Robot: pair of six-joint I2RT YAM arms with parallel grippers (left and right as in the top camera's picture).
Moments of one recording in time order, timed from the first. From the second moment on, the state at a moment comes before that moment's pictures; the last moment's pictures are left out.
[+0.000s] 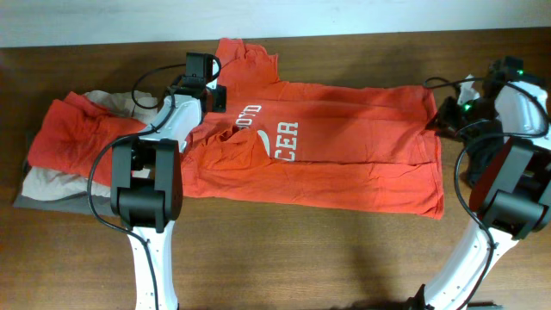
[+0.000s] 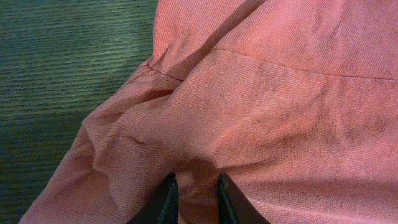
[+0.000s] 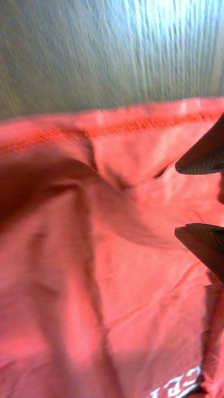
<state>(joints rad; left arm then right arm) -0.16 2.37 1.75 -0.35 -0.08 -0.02 -0.41 2.24 1.83 -1.11 -0.40 0.00</state>
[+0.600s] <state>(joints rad) -0.16 2.37 1.75 -0.35 -0.08 -0.02 -0.40 2.23 1.65 -0.96 -0.36 -0.06</state>
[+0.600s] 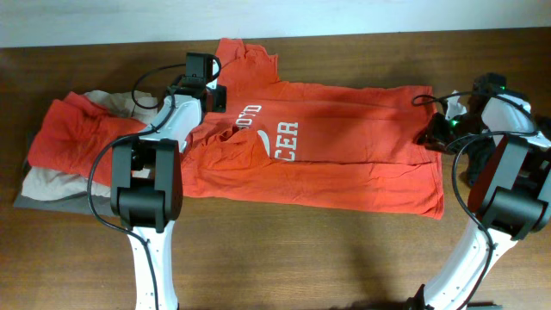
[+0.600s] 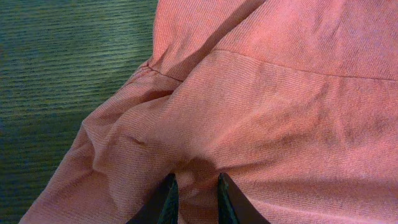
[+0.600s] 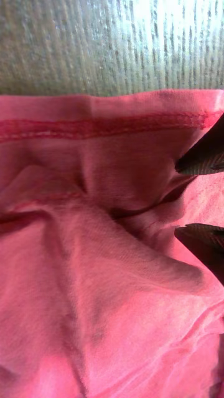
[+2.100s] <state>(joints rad) -0.16 2.37 1.75 -0.35 -0.08 -0.02 -0.49 2.19 1.80 -0.81 -0.45 0.03</state>
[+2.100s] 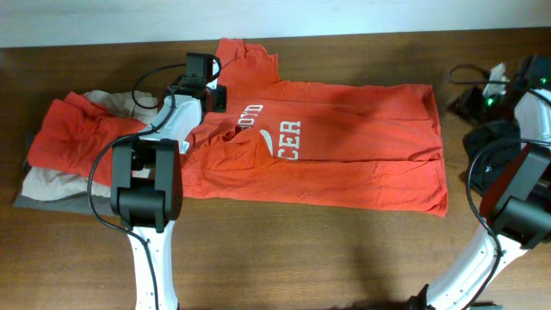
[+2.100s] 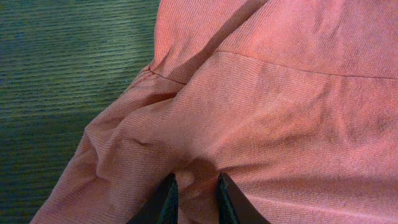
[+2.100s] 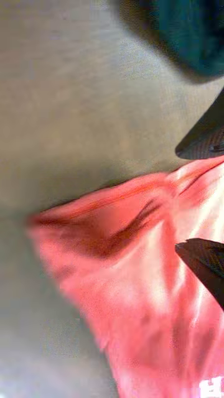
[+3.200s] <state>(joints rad) -0.16 2.37 1.75 -0.35 -0.08 -0.02 -0.40 2.37 1.80 -0.48 -0.45 0.42</state>
